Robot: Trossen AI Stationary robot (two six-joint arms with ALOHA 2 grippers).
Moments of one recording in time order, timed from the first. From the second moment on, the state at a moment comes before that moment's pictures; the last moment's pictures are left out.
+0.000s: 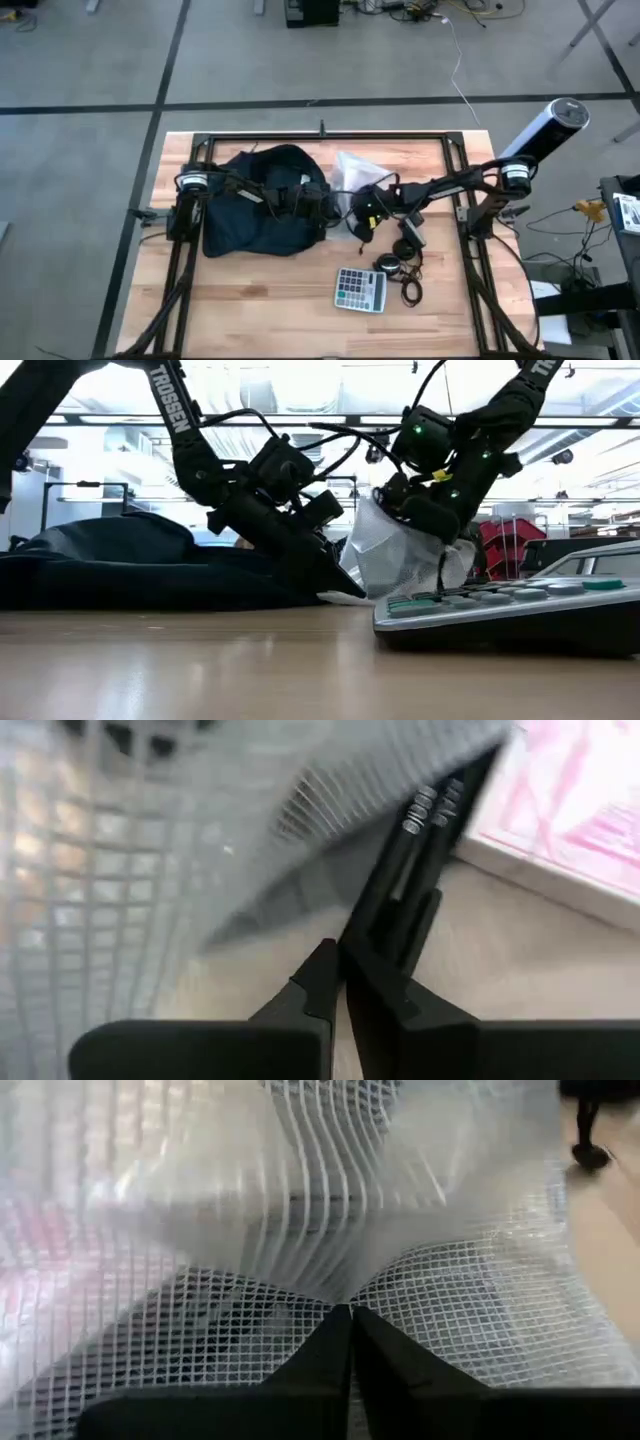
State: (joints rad) left arm 0.16 2.05 0.91 0.51 0.17 0.22; right arm -0.15 1.65 0.75 -0.09 0.00 0.24
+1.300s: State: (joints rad) left arm 0.16 2.03 0.91 0.48 0.17 0.25; right arm -0.18 1.68 0.70 0.01 -0.04 0.07
